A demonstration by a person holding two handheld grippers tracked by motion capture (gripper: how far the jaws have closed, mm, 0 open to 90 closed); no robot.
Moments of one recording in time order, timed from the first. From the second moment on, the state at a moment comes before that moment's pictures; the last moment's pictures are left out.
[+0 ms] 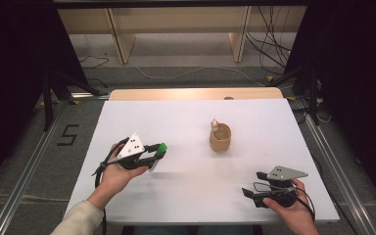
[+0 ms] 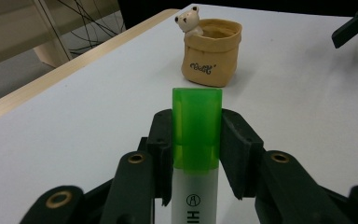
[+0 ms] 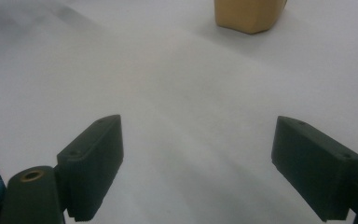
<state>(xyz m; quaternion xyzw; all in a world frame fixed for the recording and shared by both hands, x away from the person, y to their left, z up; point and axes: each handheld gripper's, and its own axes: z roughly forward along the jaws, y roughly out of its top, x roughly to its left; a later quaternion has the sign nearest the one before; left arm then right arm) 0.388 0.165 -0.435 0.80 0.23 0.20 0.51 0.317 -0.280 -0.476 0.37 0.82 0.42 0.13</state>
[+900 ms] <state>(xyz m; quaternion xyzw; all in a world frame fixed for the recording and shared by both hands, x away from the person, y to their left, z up) 0.398 0.137 -0.427 0.79 0.23 0.20 0.53 0.318 -0.279 -0.477 0.37 0.82 0.43 0.13</state>
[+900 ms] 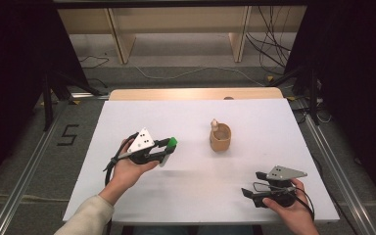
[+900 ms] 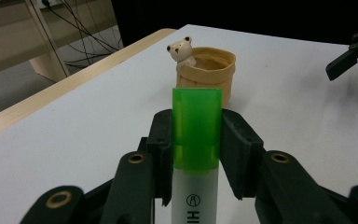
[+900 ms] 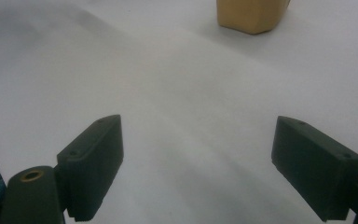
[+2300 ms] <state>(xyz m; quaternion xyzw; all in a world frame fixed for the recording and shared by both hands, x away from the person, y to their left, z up) 0.416 0.104 -0.418 0.78 0.24 0.20 0.55 0.320 -0.278 -0.477 0.36 0.82 0.43 0.13</state>
